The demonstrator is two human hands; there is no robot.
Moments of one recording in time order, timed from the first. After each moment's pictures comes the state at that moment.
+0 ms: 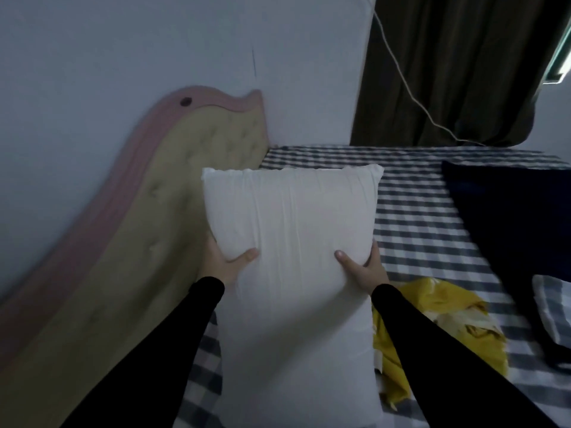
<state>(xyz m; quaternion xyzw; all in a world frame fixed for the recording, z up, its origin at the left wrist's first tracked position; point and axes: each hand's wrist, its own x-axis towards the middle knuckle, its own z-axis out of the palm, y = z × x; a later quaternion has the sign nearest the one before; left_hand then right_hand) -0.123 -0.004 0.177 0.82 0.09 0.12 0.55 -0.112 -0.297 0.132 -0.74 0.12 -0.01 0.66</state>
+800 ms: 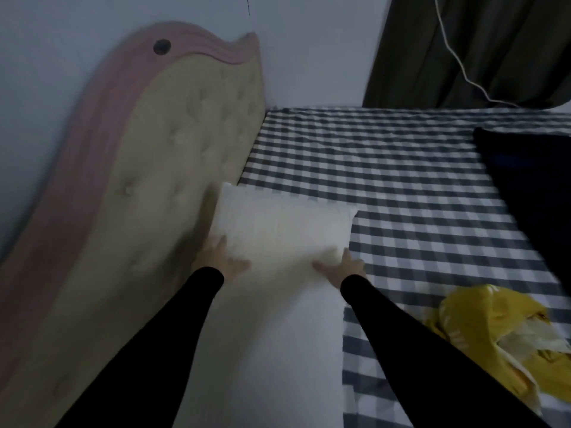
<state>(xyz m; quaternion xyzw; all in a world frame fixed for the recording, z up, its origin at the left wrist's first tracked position) 0.063 0.104 0.078 0.96 0.14 -0.17 0.19 0.037 -0.163 0.060 -0.88 0.24 0.21 0.36</state>
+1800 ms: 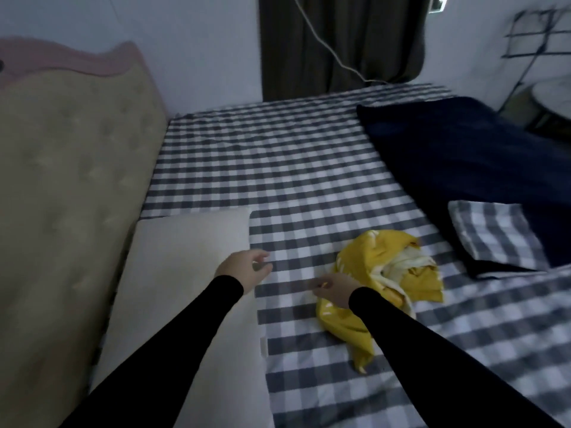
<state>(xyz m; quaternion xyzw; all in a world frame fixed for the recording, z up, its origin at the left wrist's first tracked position) -0.039 -0.131 0.102 0.94 -0.12 -0.18 0.25 -0.108 -0.342 0.048 -0.90 0.15 0.28 0.28</state>
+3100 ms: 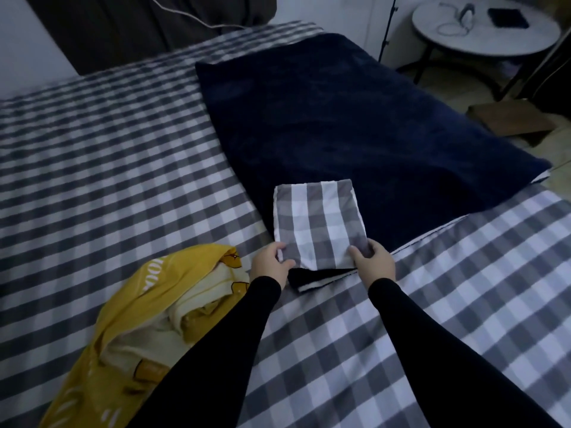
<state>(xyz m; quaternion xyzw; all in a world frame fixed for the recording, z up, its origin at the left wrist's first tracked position) -0.109 -0.731 -0.080 0.89 -0.09 -0.24 0.39 -0.224 -0.901 -0.104 -0.70 0.50 -0.11 0.49</state>
